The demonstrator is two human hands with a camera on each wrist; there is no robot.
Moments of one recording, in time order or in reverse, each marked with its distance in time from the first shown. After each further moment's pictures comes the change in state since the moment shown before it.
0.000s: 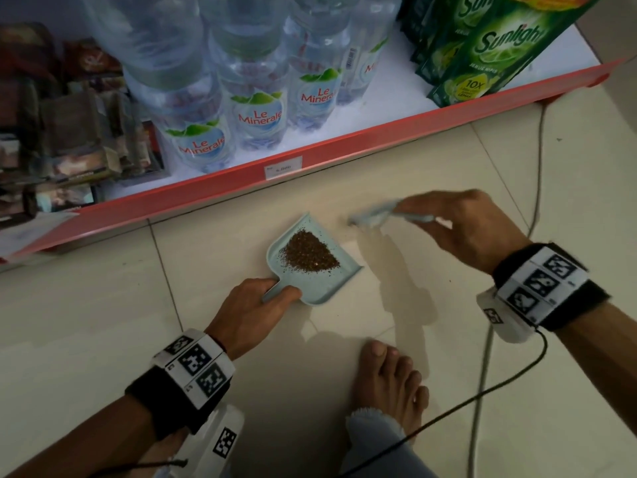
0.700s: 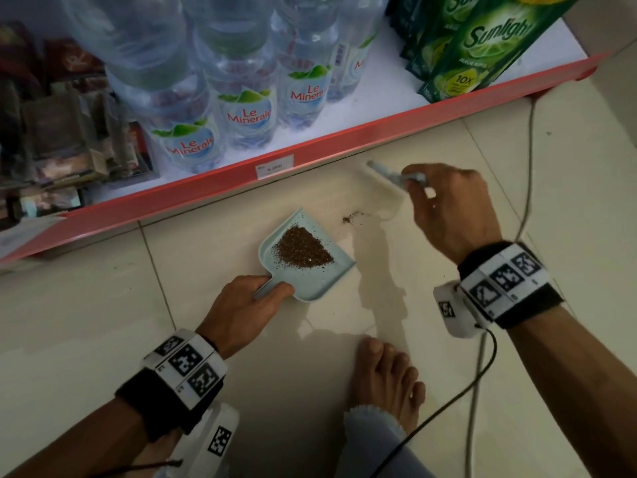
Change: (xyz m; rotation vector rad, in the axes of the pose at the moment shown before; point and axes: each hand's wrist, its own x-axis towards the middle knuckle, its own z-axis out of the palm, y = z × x) left_hand 0.002 0.000 -0.004 0.024 0.008 0.016; right_hand 0.019 -0.022 0.012 -0.126 0.253 0.367
